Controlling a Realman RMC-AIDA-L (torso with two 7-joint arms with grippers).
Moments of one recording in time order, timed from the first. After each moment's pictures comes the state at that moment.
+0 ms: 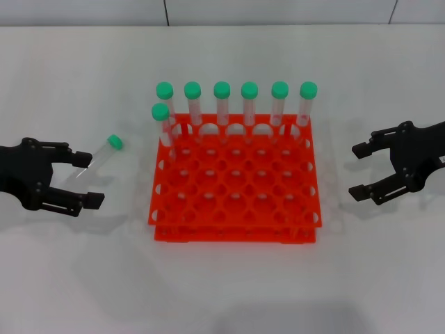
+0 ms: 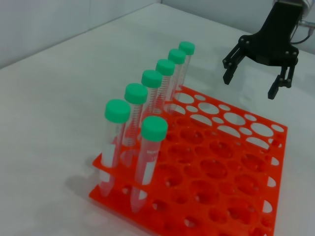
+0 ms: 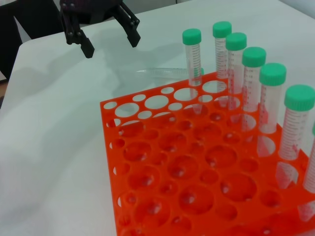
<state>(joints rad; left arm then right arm) -0.54 -1.88 0.69 0.74 2.25 1.75 -1.46 0.66 1.85 -1.19 -0.70 -1.94 -1.49 1.54</state>
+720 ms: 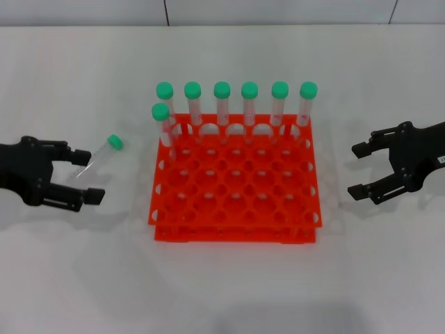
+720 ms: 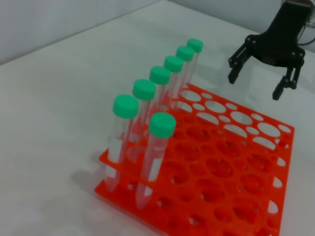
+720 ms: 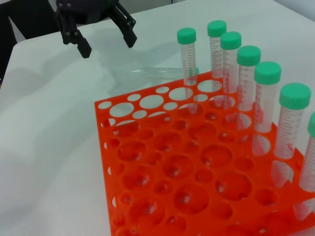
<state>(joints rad) -0.54 -1.88 0.69 0.75 2.25 1.74 -1.51 0.66 1.86 -1.19 -0.70 -1.94 -1.47 1.54</state>
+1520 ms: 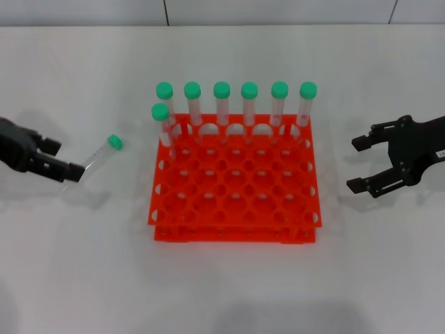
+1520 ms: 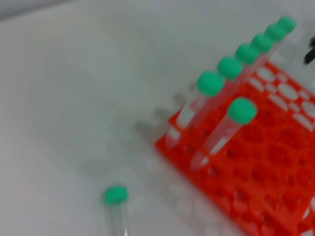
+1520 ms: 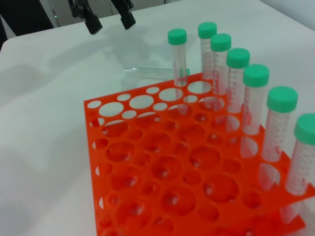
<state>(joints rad) -0.64 -1.89 0.70 0.96 2.48 1.79 -1.97 0.66 1.86 -1.20 -0.71 -1.94 -1.45 1.53</state>
